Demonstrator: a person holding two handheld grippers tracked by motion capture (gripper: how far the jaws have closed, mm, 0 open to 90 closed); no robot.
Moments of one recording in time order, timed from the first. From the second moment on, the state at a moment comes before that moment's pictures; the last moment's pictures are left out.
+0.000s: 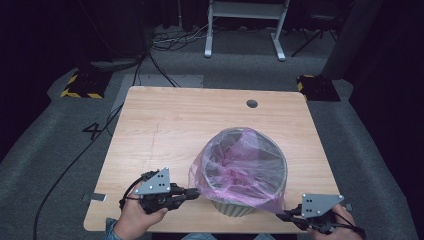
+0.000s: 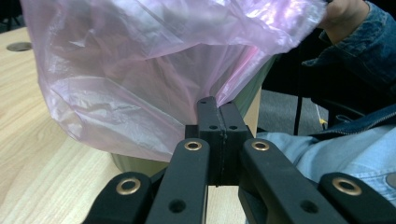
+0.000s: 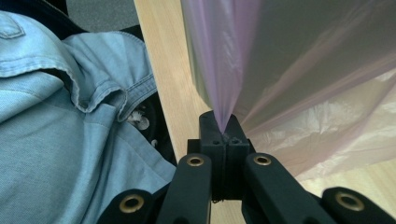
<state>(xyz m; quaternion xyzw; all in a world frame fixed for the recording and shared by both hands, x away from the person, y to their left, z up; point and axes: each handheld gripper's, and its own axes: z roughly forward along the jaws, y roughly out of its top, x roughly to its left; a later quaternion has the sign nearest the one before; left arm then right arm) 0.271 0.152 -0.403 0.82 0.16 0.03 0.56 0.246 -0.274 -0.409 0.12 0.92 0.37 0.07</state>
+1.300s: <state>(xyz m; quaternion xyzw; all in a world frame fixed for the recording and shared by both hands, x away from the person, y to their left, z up) 0.297 0.165 -0.397 0.80 0.21 0.07 0.56 0.281 -0.279 -0.401 0.21 0.86 0.44 0.14</state>
